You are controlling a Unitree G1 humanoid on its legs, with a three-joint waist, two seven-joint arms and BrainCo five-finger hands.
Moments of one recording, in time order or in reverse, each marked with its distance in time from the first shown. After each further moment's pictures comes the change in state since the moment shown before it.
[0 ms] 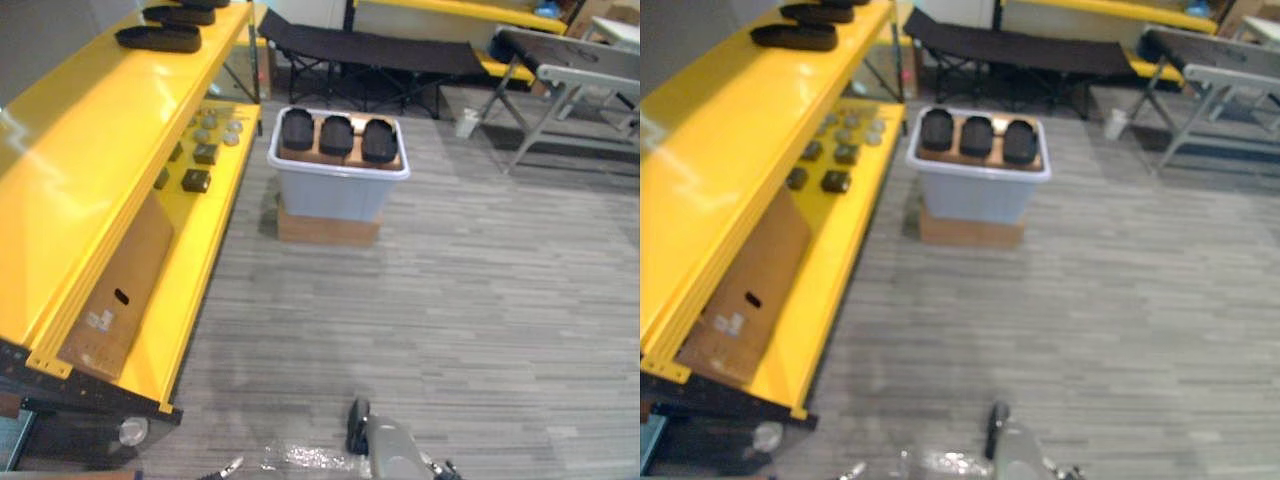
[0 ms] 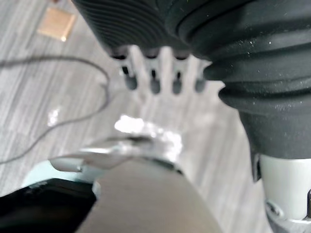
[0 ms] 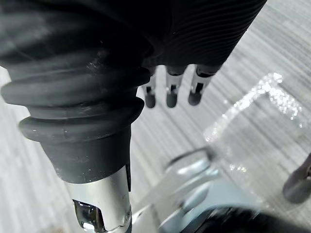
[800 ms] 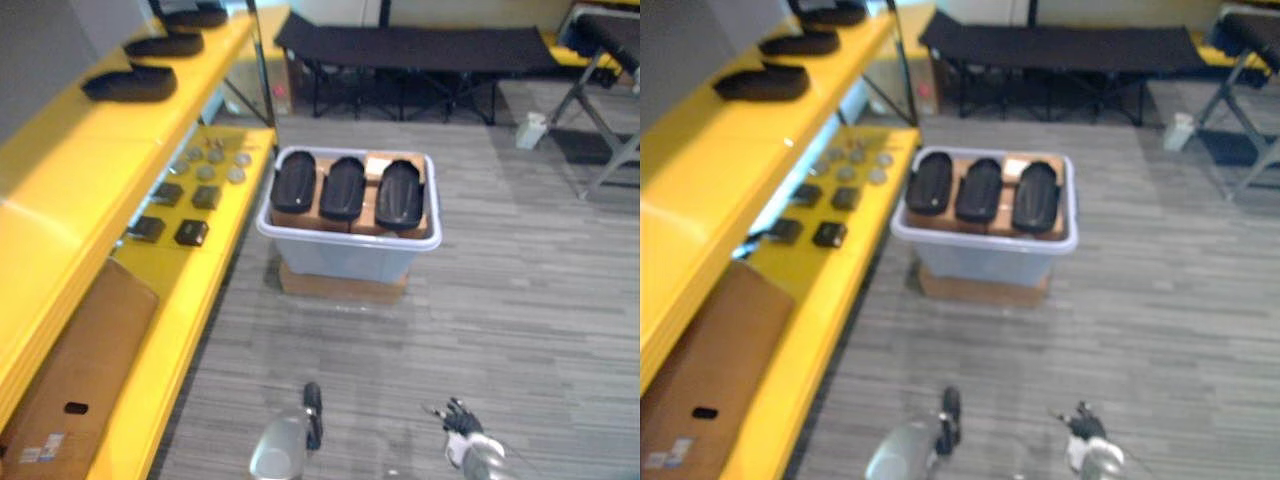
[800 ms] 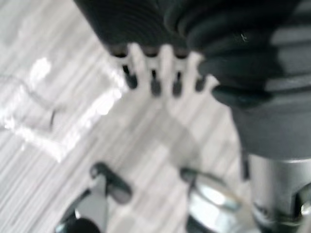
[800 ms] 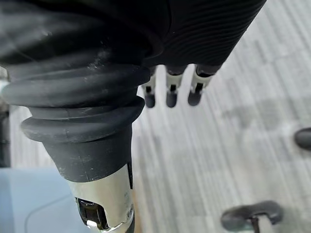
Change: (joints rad) left arm 0.152 -0.086 0.167 -0.082 0.013 -0.042 0.005; right arm -0.238 -0.112 0.102 -0.047 -0.135 -0.004 0.019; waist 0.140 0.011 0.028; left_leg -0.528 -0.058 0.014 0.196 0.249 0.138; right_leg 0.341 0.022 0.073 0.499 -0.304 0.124
